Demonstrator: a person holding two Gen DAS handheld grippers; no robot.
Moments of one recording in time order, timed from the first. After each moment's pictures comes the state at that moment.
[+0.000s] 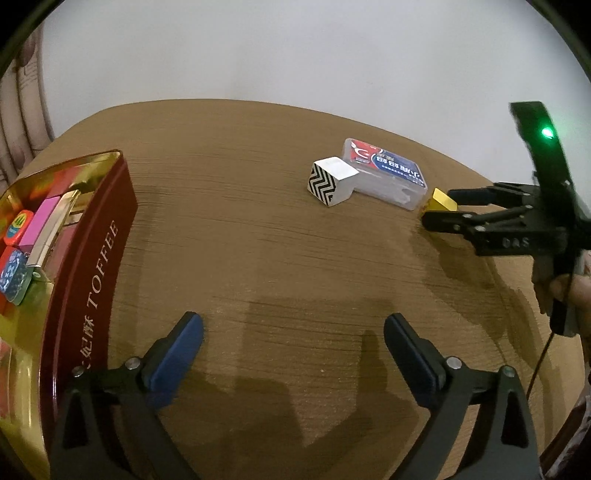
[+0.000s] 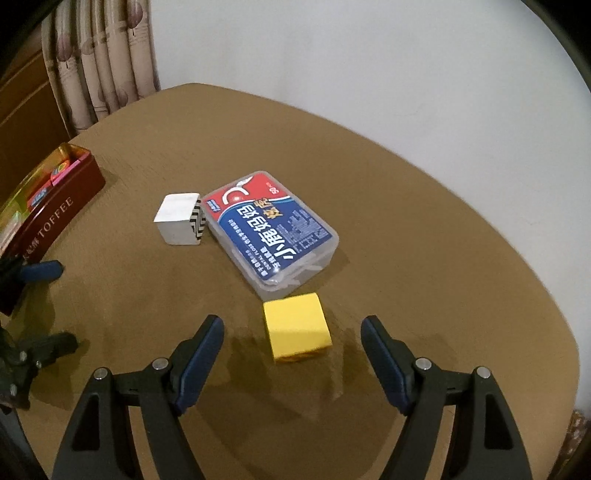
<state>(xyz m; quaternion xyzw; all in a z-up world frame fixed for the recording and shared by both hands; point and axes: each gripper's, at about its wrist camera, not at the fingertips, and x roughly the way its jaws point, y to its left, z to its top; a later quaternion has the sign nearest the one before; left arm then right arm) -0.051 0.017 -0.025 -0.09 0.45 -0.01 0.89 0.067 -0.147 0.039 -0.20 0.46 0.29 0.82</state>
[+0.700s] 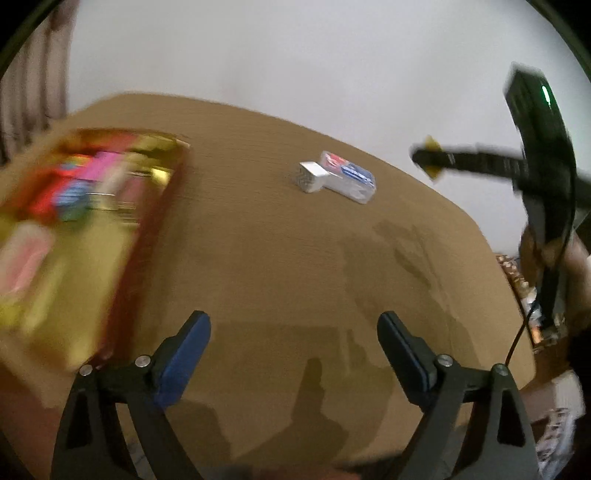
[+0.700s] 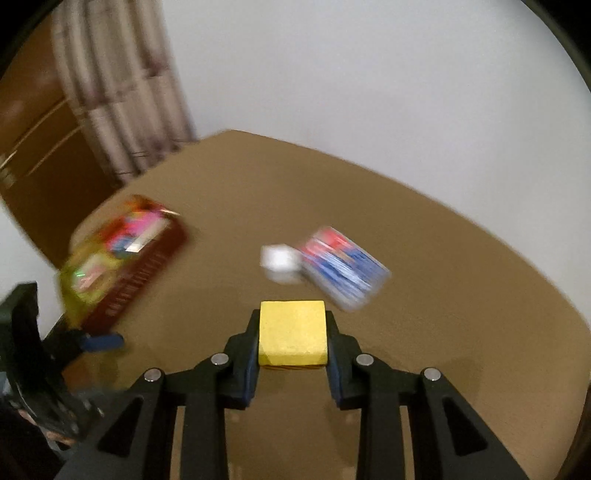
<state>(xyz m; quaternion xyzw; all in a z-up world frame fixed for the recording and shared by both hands) -0.156 0.041 0.019 -0.16 0.41 -0.04 0.90 -0.006 -0.124 0.132 -0.13 0.43 0.35 0.82</state>
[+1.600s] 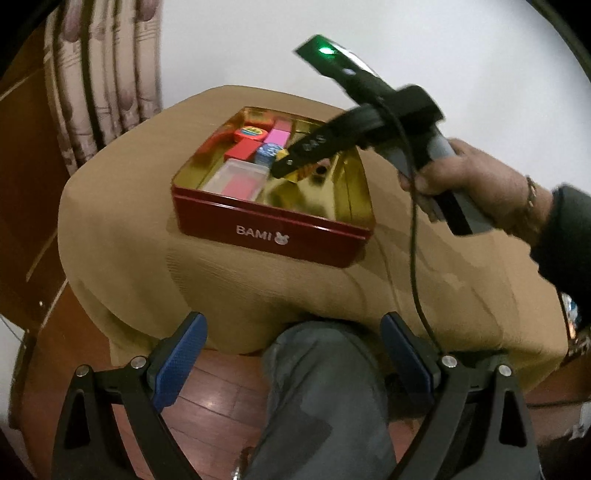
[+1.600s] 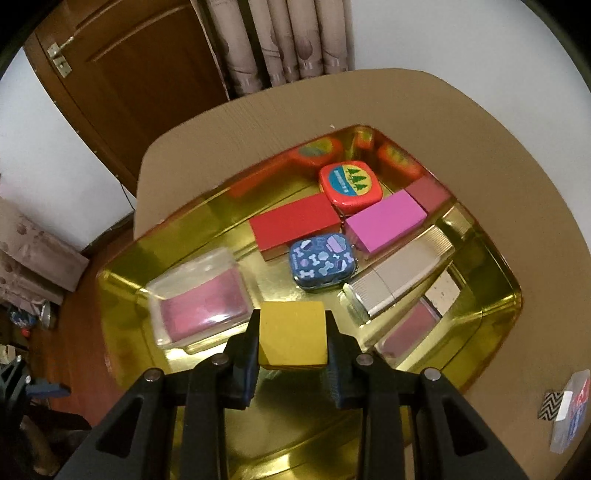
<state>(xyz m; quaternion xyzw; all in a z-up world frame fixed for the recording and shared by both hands) -0.278 0.146 0.031 -0.14 0.45 0.07 0.88 -0.073 0.175 0.032 -0.25 0.50 0.48 0.67</state>
